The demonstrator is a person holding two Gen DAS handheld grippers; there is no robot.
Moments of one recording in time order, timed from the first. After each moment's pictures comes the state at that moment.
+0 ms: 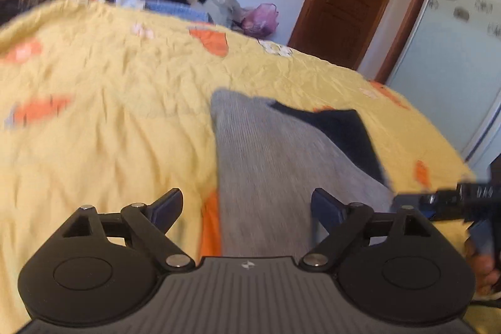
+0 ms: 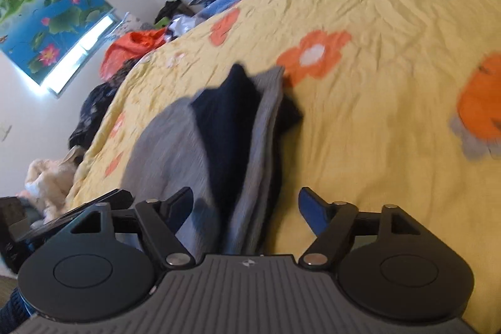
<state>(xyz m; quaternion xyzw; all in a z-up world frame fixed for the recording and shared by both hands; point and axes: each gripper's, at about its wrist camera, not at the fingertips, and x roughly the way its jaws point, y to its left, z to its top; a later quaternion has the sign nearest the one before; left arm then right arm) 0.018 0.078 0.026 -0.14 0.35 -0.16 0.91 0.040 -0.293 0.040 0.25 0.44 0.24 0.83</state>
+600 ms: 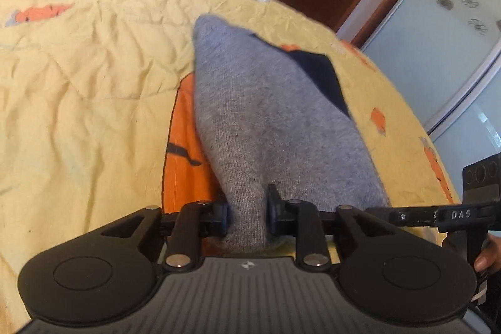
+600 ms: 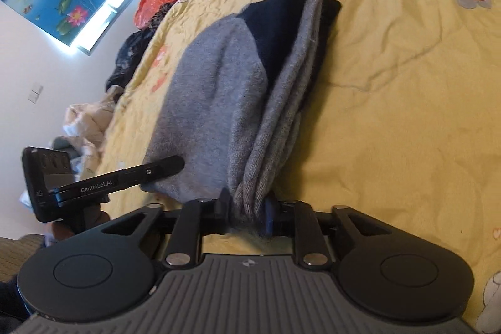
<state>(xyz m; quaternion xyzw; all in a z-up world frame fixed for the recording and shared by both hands) -0.028 0.076 0.006 -0.15 0.41 -0.20 0.88 -0.049 -0.279 0.035 0.25 0.47 0.28 0.80</state>
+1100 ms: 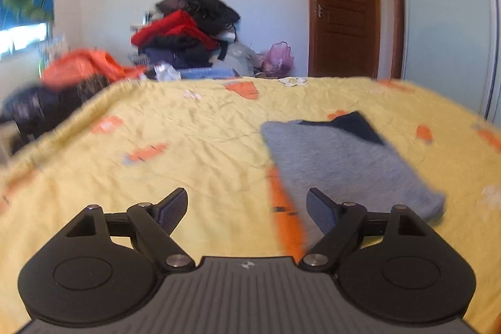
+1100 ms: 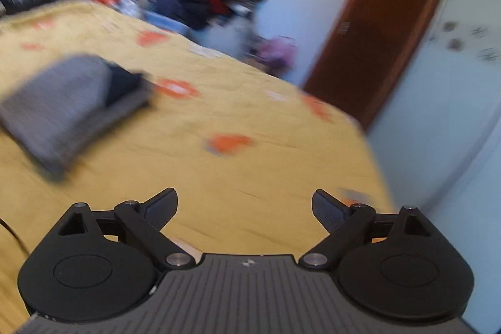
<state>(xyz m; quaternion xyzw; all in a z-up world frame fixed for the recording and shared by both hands) -0.124 0.112 0.078 0.08 0.23 -0.07 0.97 -0.179 -0.387 0.153 -0.25 0.30 -0.10 0.92</state>
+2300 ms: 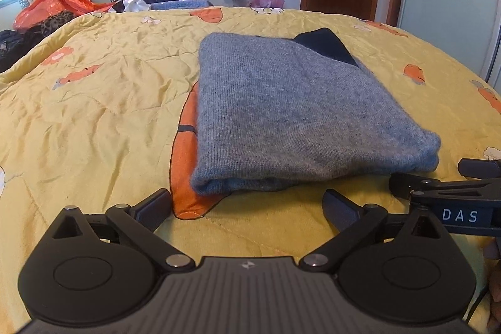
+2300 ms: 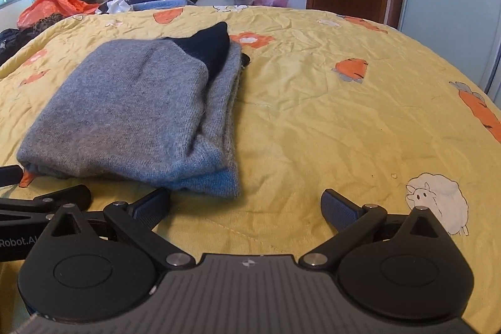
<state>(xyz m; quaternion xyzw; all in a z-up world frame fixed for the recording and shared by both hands) -0.096 0.016 -0.003 0.02 0.35 -0.09 0.93 -0.127 -0.193 0.029 0.00 0.35 -0.04 0.93</state>
